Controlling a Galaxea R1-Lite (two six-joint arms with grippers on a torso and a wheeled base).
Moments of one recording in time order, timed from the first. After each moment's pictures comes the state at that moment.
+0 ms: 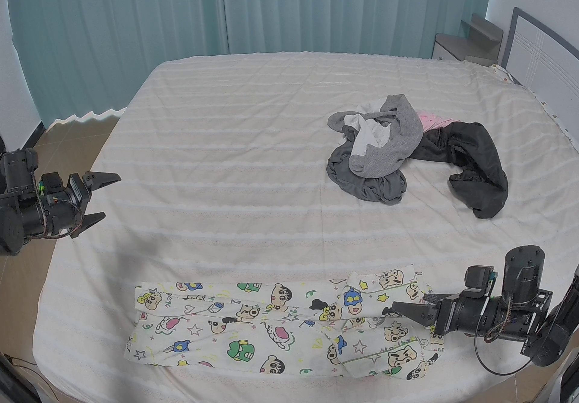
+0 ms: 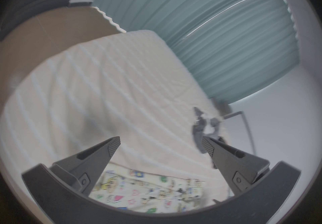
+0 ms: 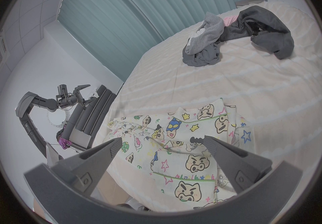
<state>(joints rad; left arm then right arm) 0.29 1.69 -0.75 -0.50 -0.64 -0.71 0.44 1.82 -0.07 -1.28 0.23 0.44</state>
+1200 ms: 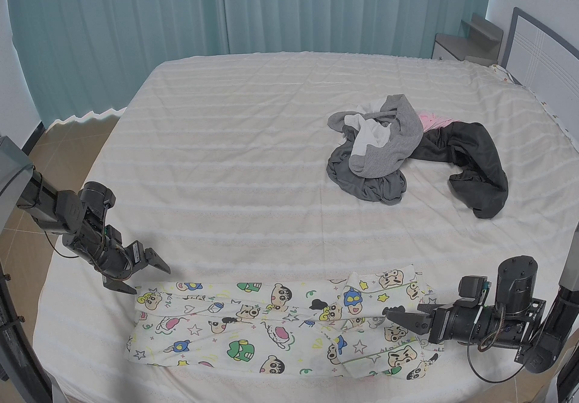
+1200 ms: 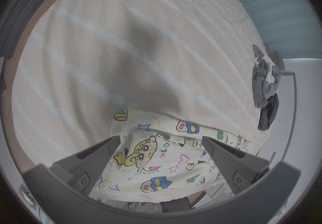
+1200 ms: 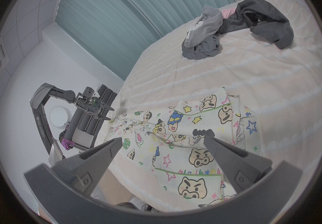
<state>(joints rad) 0.09 2.05 -1.07 0.27 -0.37 -0.40 0.47 1.91 -0.02 -1.42 0.23 0.49</state>
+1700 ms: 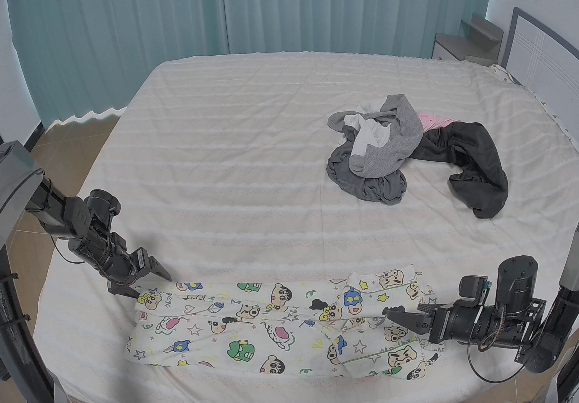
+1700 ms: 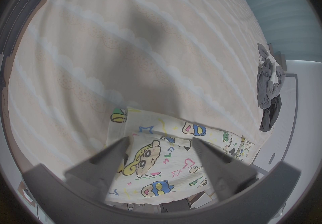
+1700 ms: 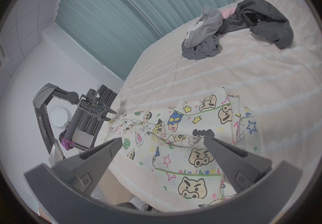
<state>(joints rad) 0.09 2.11 -1.08 0.25 -0.37 -0.41 0.47 1.91 -0.02 -1.42 0.23 0.49</state>
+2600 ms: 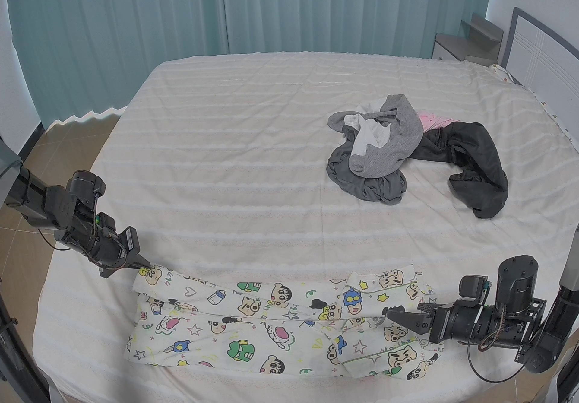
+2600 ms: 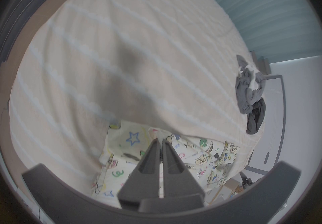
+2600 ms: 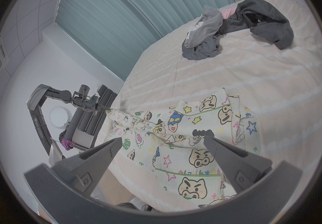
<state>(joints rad) 0.11 1.99 -1.05 0.19 -0.42 -0.42 0.47 1.91 -0.02 -1.42 0.23 0.49</state>
